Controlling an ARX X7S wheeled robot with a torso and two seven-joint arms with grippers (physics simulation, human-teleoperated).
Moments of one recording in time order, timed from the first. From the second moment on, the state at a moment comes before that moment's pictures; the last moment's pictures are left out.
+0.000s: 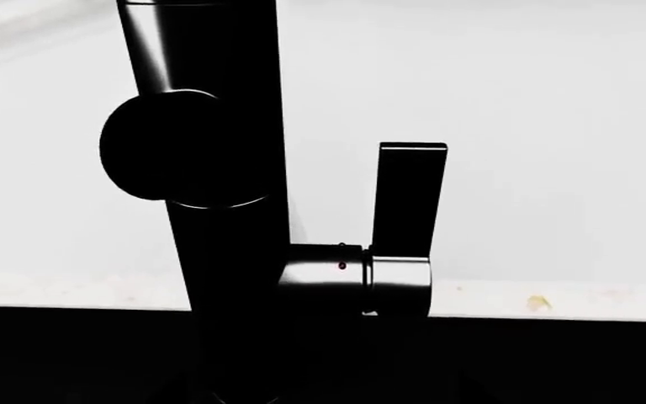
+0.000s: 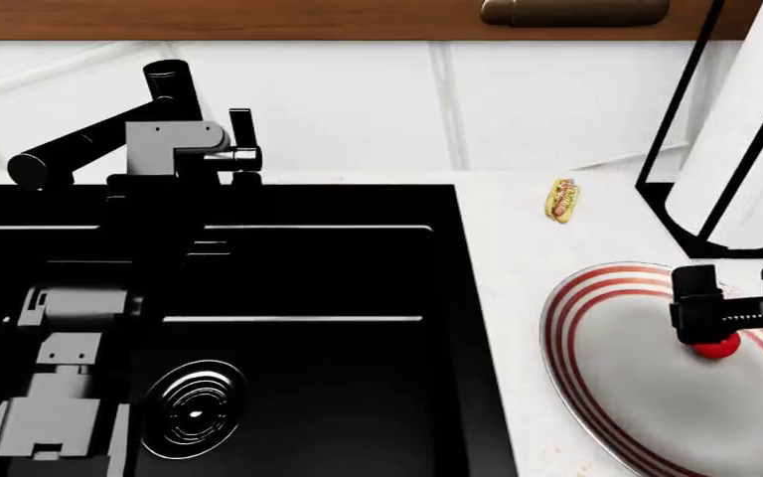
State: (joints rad) left arm -1.00 -0.24 0.15 -0.51 -0.30 -0.65 -0.05; right arm 1.05 1.07 -0.34 -0.08 1.85 1.40 0.96
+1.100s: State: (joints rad) left arm -0.99 -0.25 0.17 -0.50 -0.31 -0.65 -0.06; right arm 0.85 1.12 -0.32 -0.11 1.76 1.27 0.83
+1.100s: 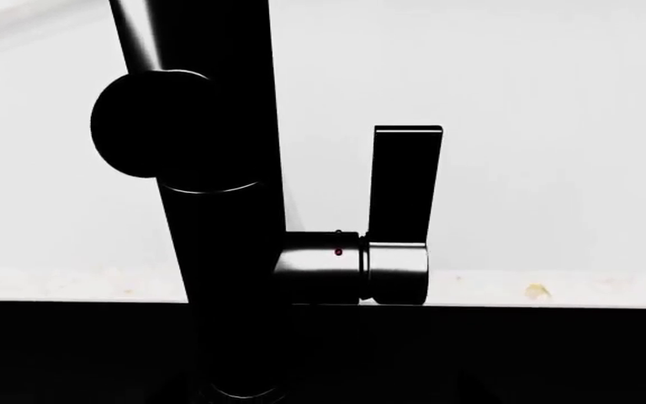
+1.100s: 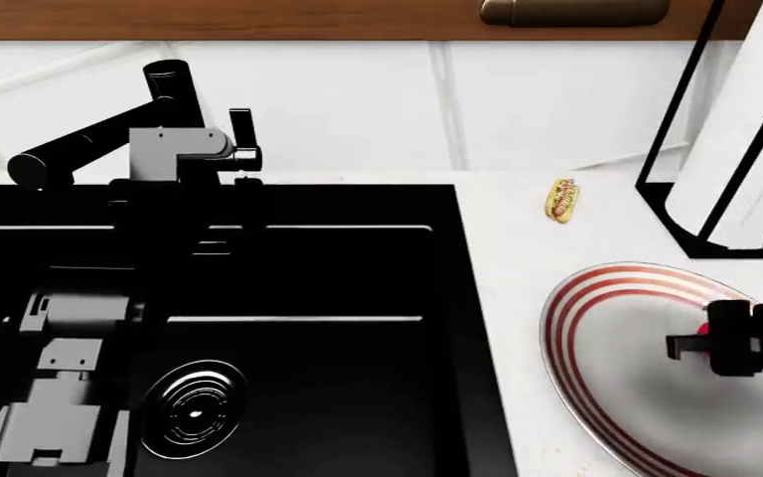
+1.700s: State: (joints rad) left arm -0.99 -0.26 0.18 -0.49 -0.32 -0.64 -0.06; right arm 1.02 1.13 -0.32 -0.17 1.81 1.32 0.90
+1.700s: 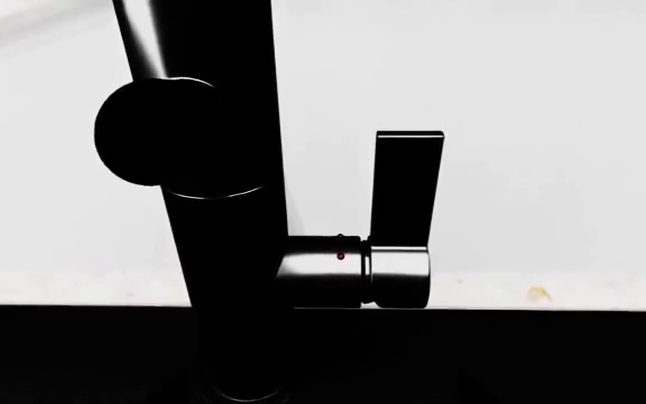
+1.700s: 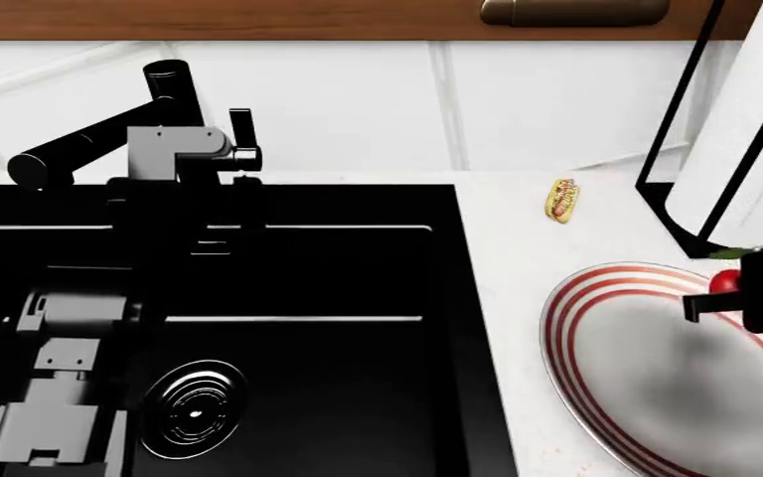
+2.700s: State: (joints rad) left arm -1.00 -0.26 0.18 -0.44 -0.34 -0.68 -0.07; right arm 1.25 0.55 -0.58 -0.16 1.59 1.28 0.72
